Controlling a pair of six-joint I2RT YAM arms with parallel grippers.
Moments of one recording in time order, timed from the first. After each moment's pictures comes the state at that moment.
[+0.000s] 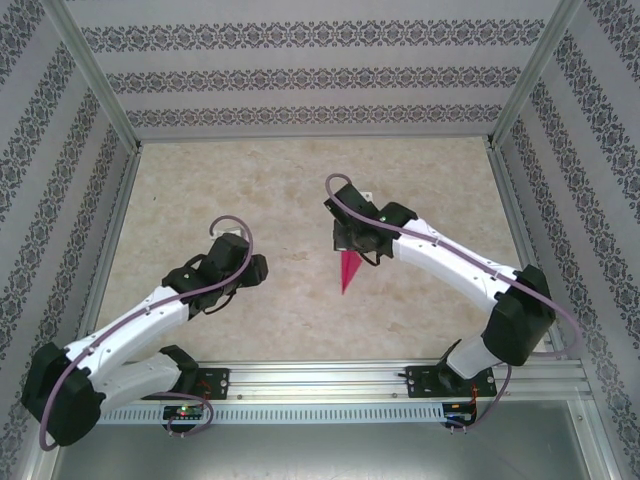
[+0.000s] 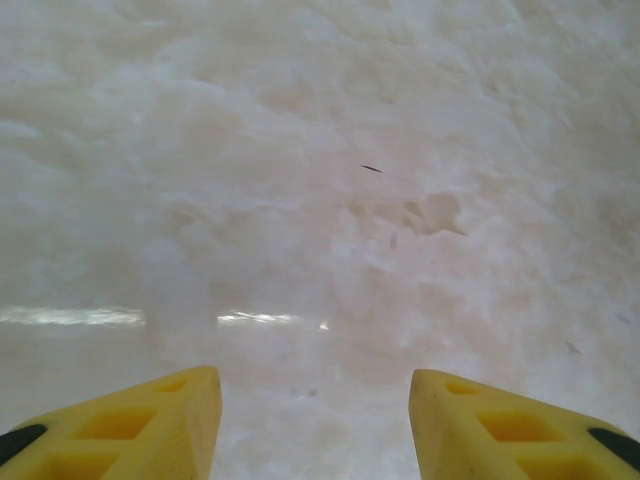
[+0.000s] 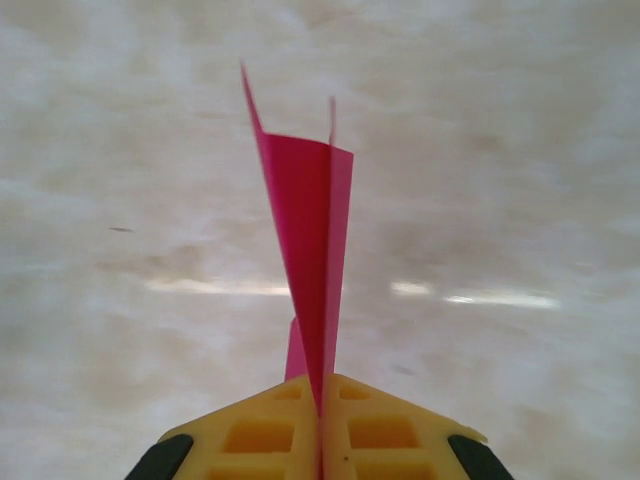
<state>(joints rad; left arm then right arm) -0.62 1.01 0.65 -0.51 -0.17 -0.74 0.79 1.55 1.35 -0.95 0.32 0.67</state>
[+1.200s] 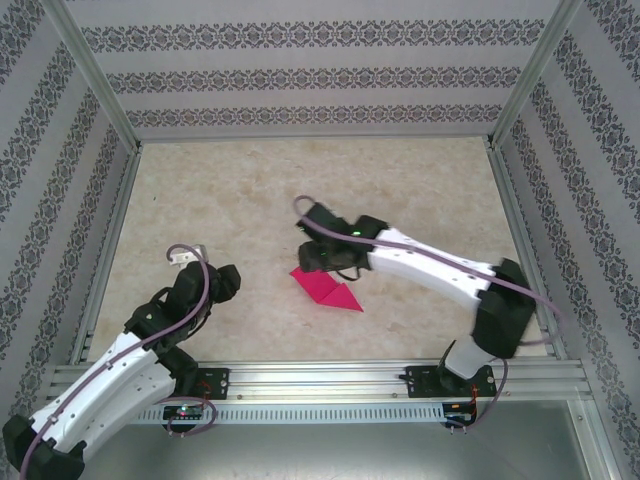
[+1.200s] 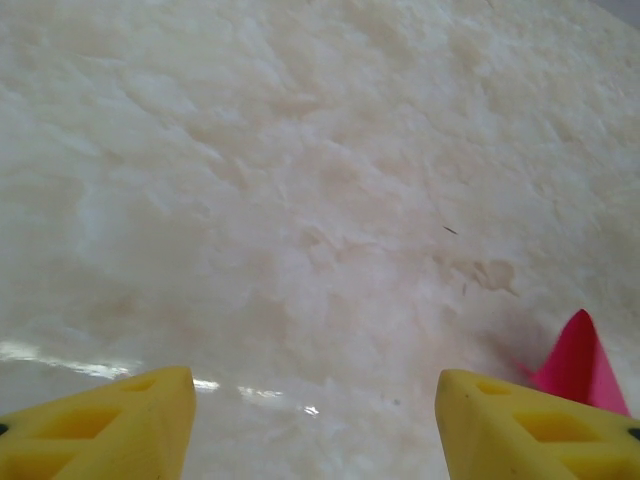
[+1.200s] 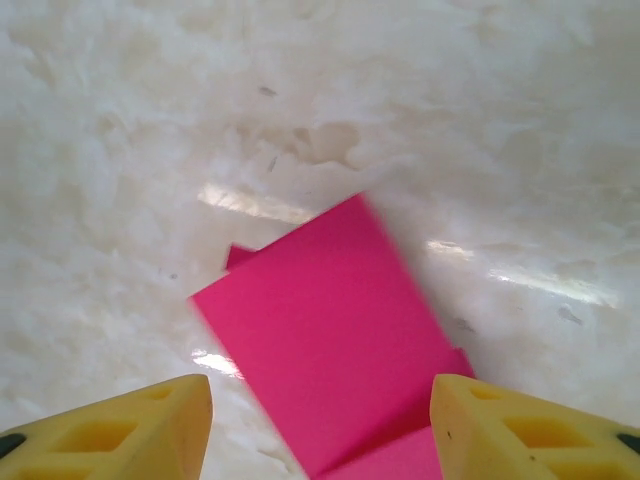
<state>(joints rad) -0.59 0.62 0.49 -0.61 -0.29 -0.82 0.89 1.55 1.27 -0.80 0.10 0.67</state>
